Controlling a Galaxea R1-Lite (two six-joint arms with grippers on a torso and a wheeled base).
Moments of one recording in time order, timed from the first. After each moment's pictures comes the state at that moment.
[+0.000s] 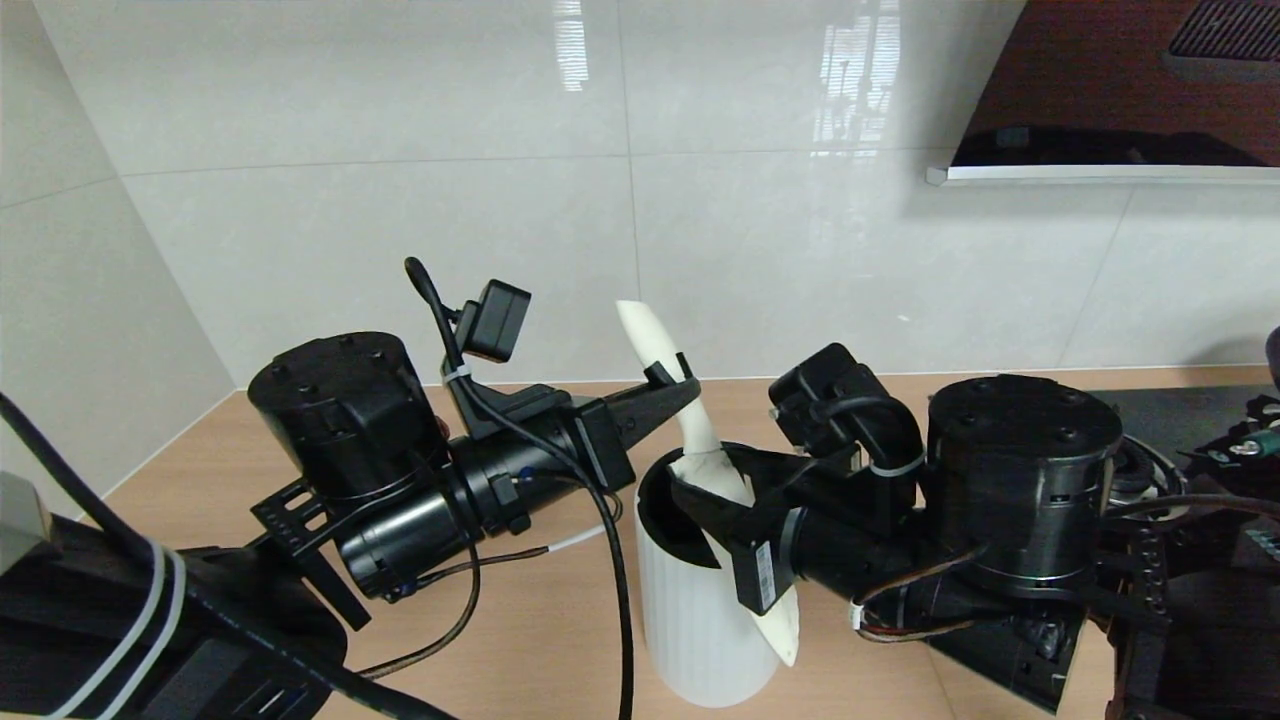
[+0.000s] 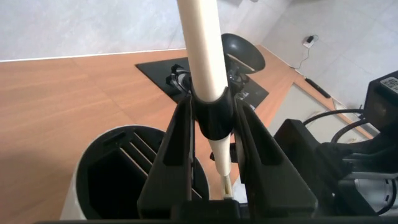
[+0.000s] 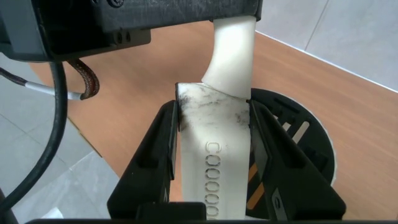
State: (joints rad) left arm -0.60 1.79 -0.66 -1.22 -0.34 -0.54; right arm 0.94 1.74 -0.77 -0.83 -0.17 0.01
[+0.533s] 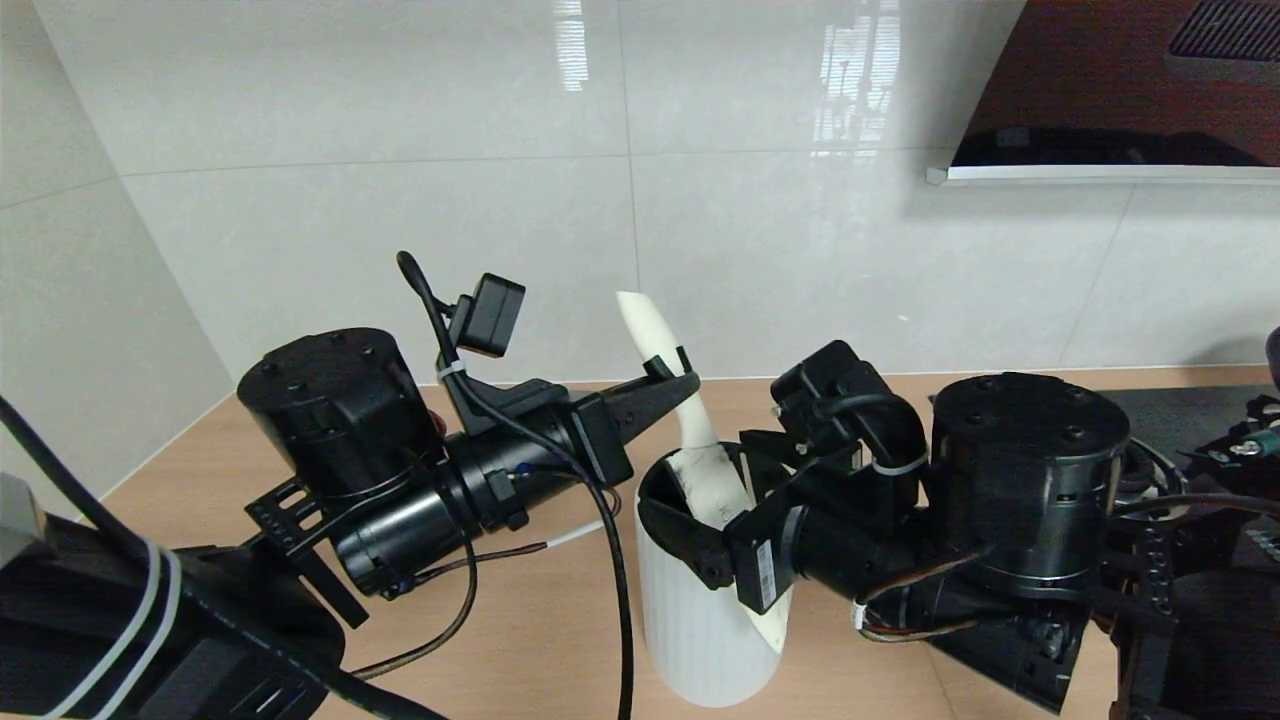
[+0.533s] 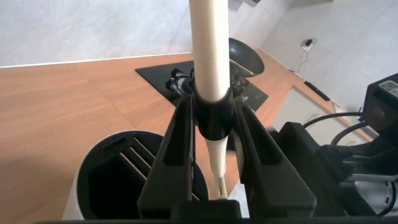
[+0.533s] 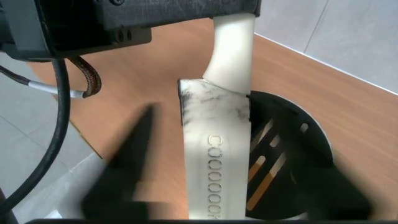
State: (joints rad) left arm -0.60 1.79 -0.66 -1.23 -0.34 -0.54; right arm 0.94 1.74 -0.77 -0.83 -0.17 0.01
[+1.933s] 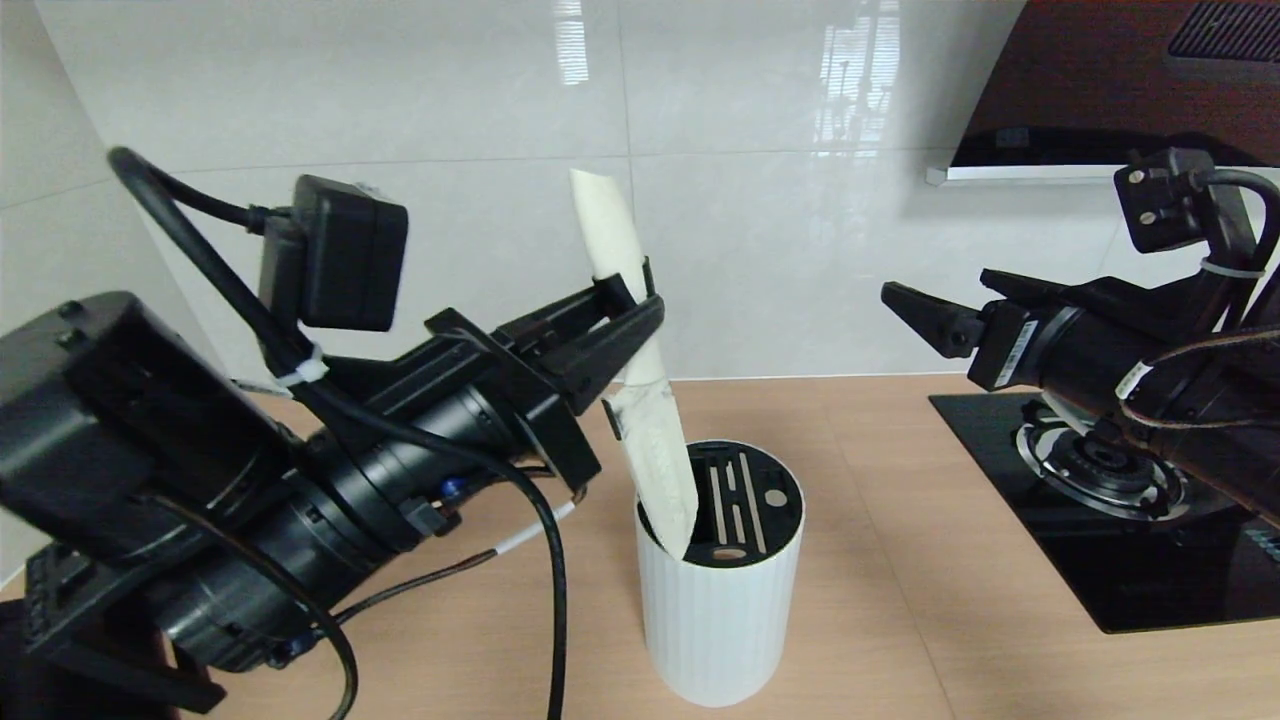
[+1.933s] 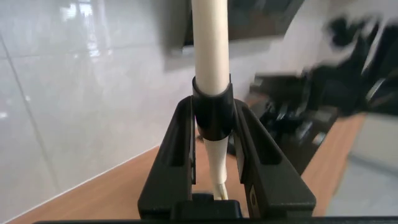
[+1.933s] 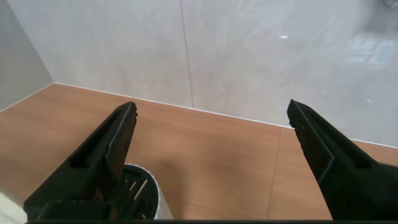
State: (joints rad) left arm -0.73 1.58 -0.61 -1.26 -0.10 -0.04; right arm 0.52 1.50 -0.74 -0.88 -0.12 0.04
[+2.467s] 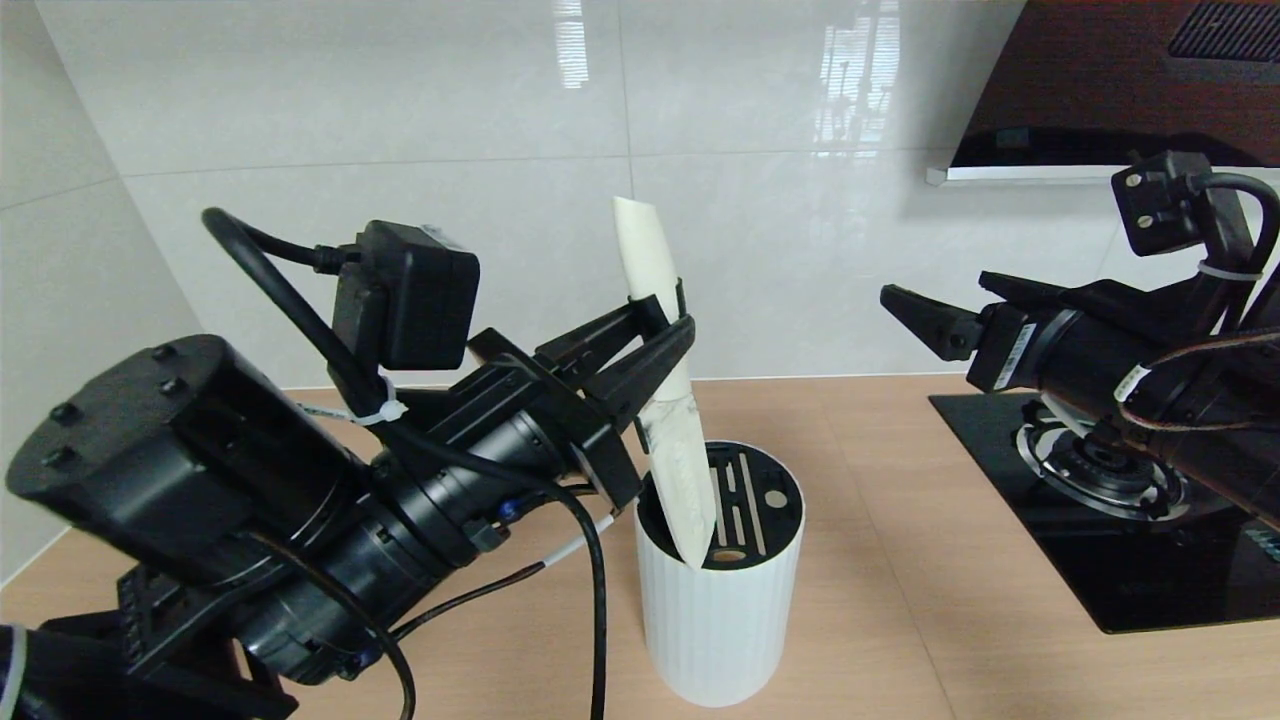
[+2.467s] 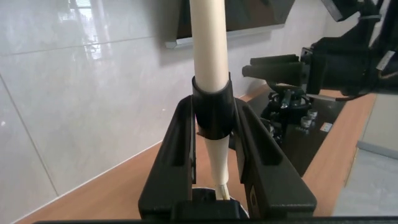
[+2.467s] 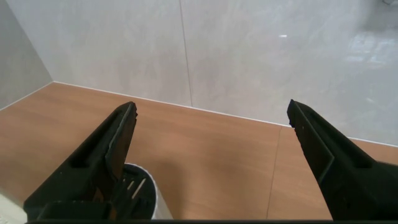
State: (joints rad) left arm -0.76 1.66 -0.59 -1.37 -0.07 0.00; right arm 0.52 1.50 -0.73 -0.88 -0.12 0.04
